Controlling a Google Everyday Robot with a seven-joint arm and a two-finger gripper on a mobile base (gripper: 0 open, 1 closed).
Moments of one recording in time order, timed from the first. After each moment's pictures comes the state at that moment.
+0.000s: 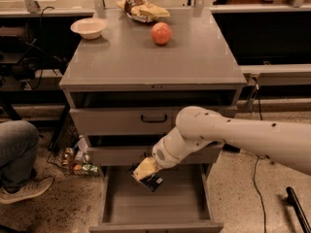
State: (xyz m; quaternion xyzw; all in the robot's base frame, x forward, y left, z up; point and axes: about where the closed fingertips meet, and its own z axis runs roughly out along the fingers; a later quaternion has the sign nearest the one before) arm 0.472 0.019 0.612 -0.31 0.90 0.28 0.09
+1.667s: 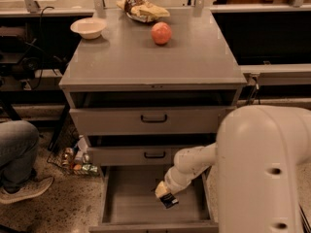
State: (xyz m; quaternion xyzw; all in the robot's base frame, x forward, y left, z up) arm 0.507 -0.051 0.362 -0.17 0.97 0.16 0.03
